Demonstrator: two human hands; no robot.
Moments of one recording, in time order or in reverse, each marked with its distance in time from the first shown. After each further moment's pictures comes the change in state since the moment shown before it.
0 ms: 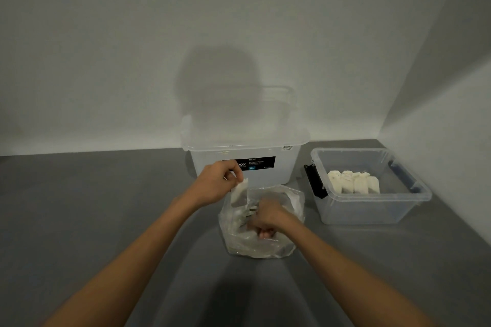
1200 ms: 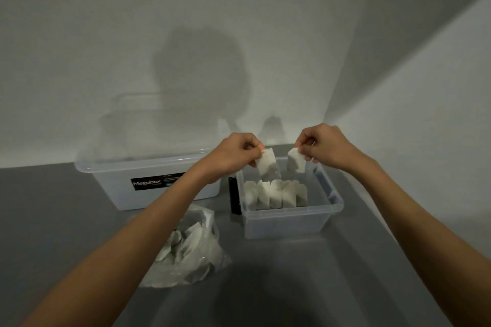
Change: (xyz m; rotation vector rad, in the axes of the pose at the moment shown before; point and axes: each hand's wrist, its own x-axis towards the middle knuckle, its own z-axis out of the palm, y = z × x) left_hand 0.112 0.188 0.084 -0.350 -0.172 0.081; right_hand -0.077 0.152 -0.279 -0.074 0.623 -0.381
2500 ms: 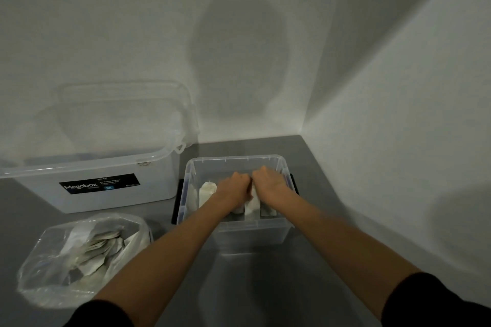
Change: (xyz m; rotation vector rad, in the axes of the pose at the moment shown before) left_hand 0.119 -0.086 0.164 0.750 -0.072 -0.200; right_hand 0.049 0.095 0.107 -0.536 -0.378 0.013
